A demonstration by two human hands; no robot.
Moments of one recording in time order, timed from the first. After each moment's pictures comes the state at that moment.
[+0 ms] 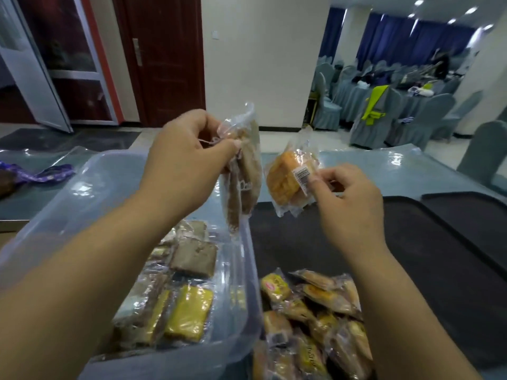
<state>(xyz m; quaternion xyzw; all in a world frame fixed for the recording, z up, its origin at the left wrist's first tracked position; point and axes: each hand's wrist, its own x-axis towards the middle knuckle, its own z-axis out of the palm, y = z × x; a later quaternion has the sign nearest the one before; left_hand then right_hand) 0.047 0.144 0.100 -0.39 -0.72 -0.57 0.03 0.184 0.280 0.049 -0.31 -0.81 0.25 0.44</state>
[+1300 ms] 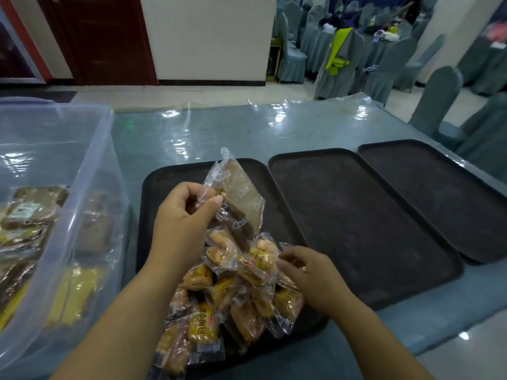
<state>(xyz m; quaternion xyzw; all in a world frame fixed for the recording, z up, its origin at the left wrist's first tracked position) 0.188 0.284 -0.040 -0.28 -0.68 -0.64 -0.21 0.373 0.404 -0.111 -0.36 -0.85 0.37 0.10</state>
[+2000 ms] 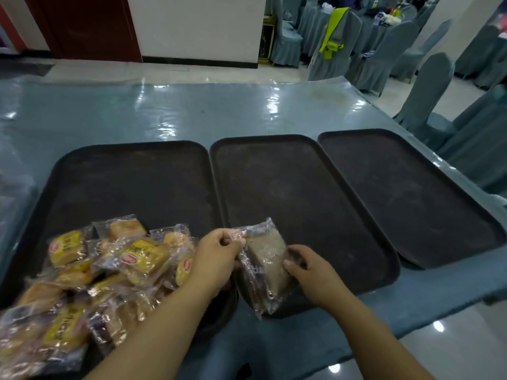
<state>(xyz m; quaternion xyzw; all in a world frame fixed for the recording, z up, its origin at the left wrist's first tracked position) 0.361 0.453 -0.149 -0.14 -0.72 -0.56 -0.38 0.525 0.561 -0.158 -0.46 -0.77 0.44 0.03</state>
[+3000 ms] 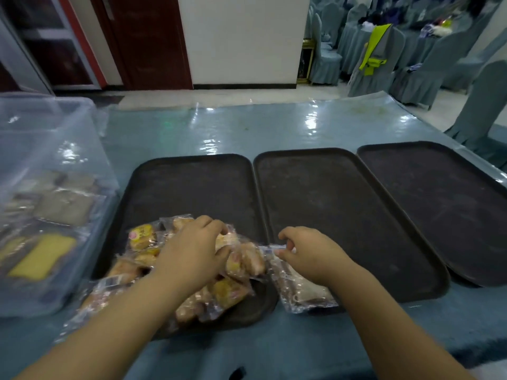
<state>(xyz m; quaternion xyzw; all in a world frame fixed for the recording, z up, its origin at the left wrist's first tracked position) 0.321 0.346 -0.072 -0.47 -0.87 -0.16 -0.03 0.456 0.521 -0.095 -0.26 -0.94 0.21 -0.05</state>
